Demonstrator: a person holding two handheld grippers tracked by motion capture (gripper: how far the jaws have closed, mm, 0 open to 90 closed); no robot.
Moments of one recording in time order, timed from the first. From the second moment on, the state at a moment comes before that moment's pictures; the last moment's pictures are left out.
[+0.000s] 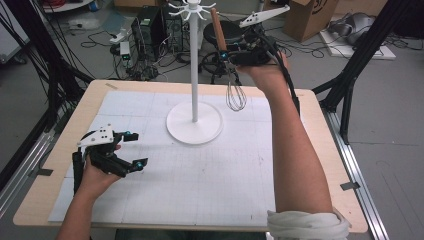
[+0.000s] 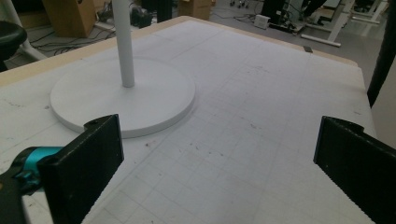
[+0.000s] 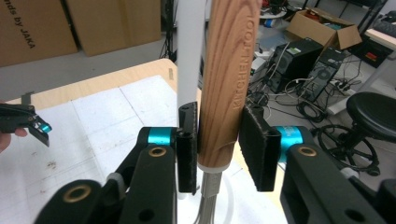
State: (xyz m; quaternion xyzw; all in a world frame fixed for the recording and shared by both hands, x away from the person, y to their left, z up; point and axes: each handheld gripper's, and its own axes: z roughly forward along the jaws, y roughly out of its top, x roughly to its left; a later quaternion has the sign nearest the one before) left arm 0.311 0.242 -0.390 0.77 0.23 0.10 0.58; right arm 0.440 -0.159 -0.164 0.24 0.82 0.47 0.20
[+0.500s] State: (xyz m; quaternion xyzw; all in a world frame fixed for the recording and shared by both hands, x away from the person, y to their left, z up) left arm 0.310 0.241 -0.389 0.77 0.23 0.10 0.58; right arm 0.429 -0.165 -0.163 0.23 0.82 0.49 0.20
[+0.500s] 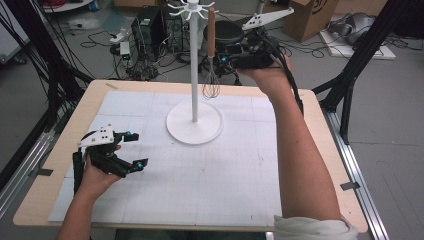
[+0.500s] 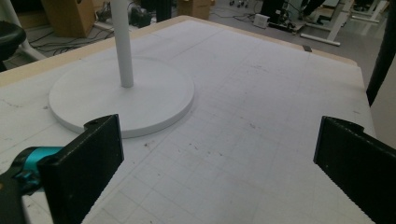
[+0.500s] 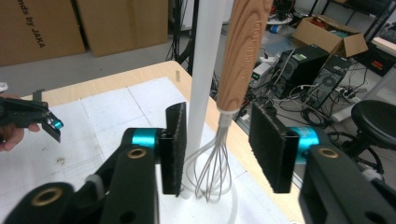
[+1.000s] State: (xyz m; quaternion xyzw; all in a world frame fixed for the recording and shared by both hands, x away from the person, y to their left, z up) left arm 0.310 0.240 -0.389 0.78 0.22 0.10 0.58; right arm 0.410 -0.184 -0.184 0.21 0.82 0.50 0.19
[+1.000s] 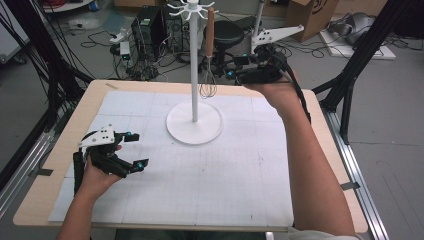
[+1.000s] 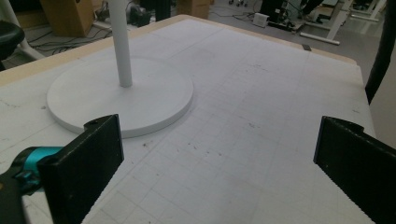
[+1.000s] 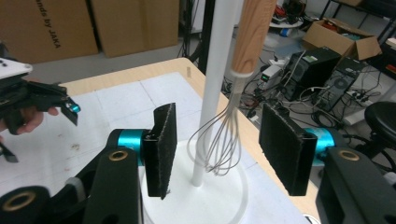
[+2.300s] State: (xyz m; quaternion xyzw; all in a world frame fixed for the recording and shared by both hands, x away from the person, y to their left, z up) left arm 0.310 0.239 -0.386 0.77 0.22 0.10 0.59; right arm 0.358 -0.238 -0.282 0.23 0.79 0.55 0.13
